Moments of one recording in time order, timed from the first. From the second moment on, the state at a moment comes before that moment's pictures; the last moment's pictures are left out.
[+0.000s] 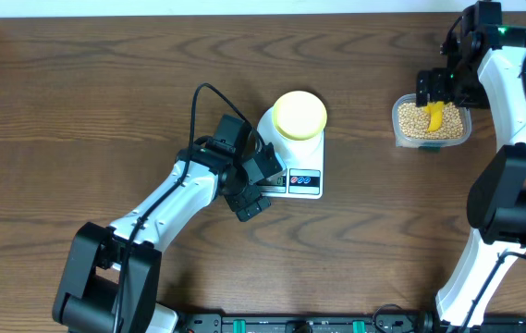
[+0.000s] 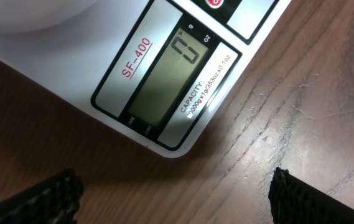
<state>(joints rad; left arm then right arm) -0.41 1.63 0.96 -0.64 0.23 0.64 -0.10 2.14 1.91 -1.16 0.03 0.00</state>
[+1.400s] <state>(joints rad) -0.41 1.63 0.96 -0.50 0.19 0.64 -0.10 2.14 1.91 -1.16 0.03 0.00</state>
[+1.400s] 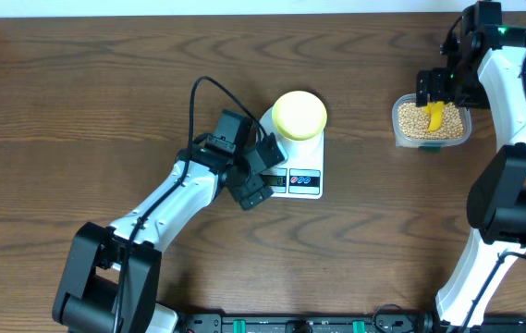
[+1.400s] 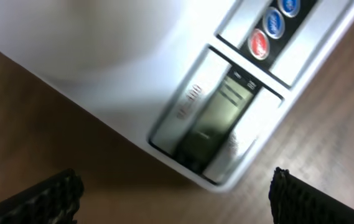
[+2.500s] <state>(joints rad) -0.41 1.63 0.96 -0.48 0.17 0.64 -0.10 2.14 1.91 -1.09 0.01 0.00</state>
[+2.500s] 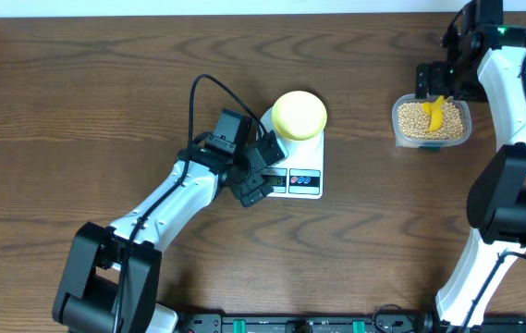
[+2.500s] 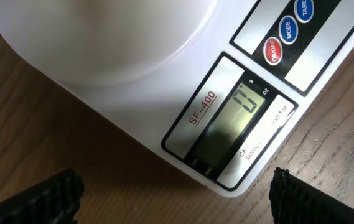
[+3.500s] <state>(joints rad) -0.41 1.63 0.96 -0.48 0.17 0.64 -0.13 2.14 2.02 -1.21 -0.07 0.02</state>
